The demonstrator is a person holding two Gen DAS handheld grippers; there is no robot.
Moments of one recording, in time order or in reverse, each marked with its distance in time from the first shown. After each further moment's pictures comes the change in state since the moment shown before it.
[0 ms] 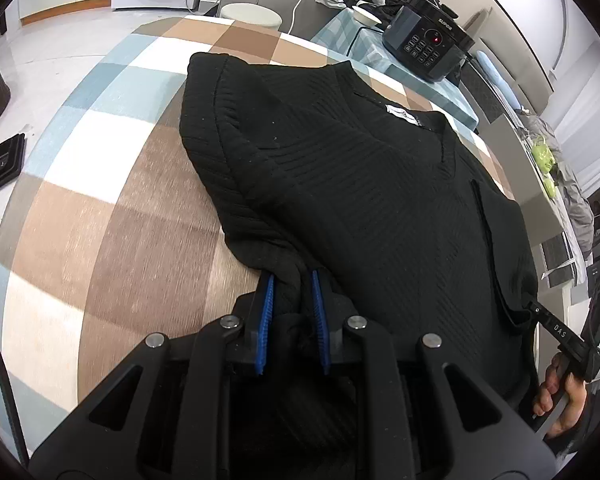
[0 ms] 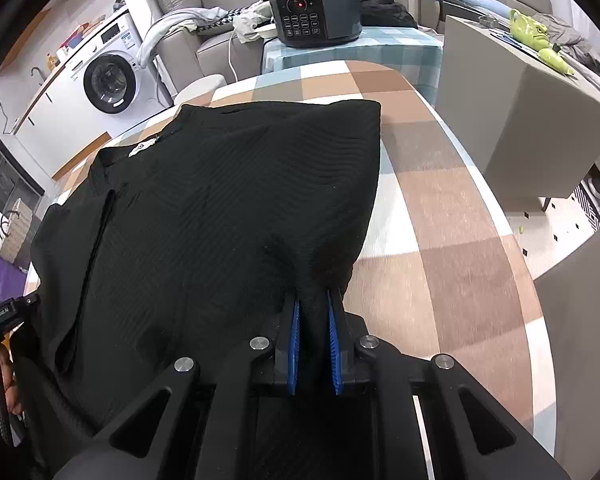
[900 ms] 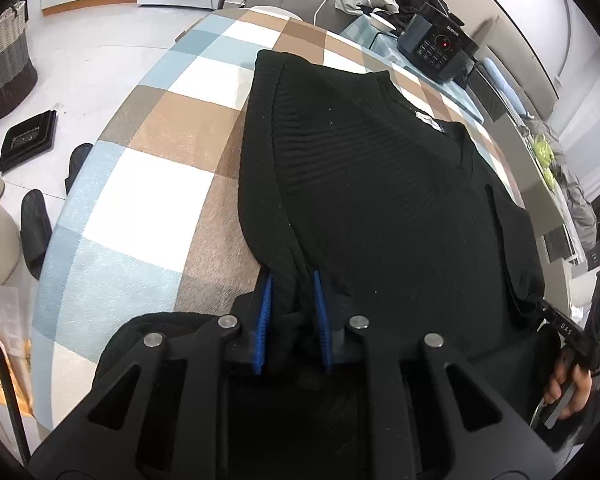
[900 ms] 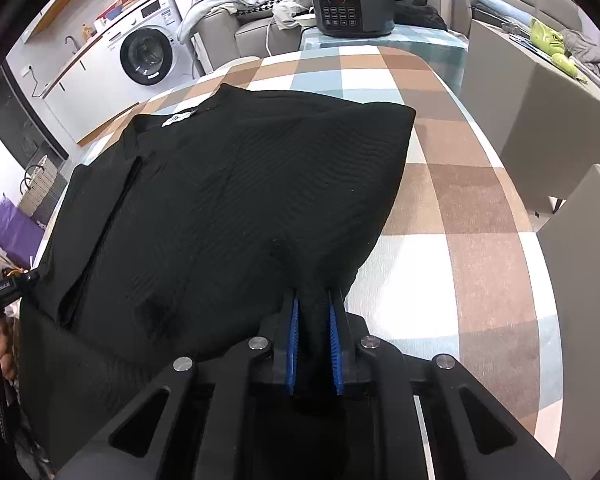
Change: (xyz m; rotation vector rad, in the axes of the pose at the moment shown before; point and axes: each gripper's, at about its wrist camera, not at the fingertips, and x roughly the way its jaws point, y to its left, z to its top) left arm -0.065 0.058 -0.079 -0.027 -0.024 0.028; right arm -0.020 0.002 -0.042 -0.103 0.026 0.070
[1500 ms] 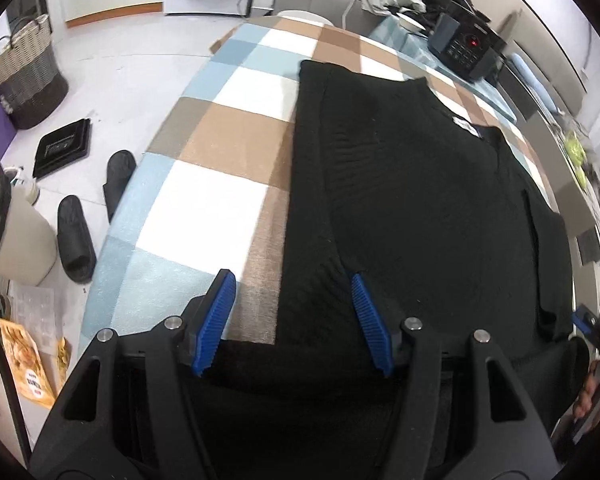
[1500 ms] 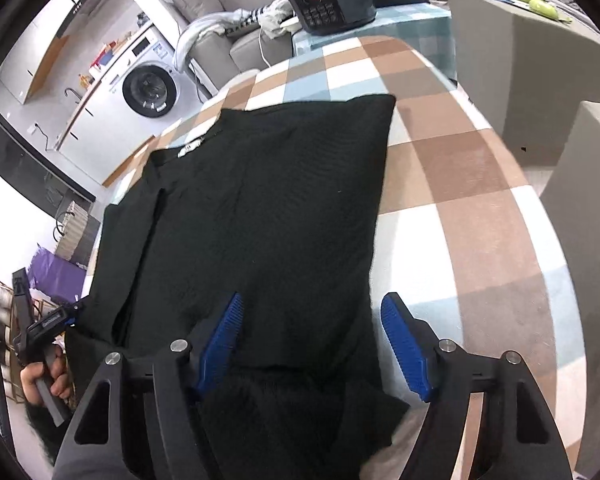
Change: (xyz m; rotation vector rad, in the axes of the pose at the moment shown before) left arm -0.004 0.014 0.005 0.014 -0.006 0.141; right arm -0.021 -0.021 -0.008 0.162 0.021 0.165
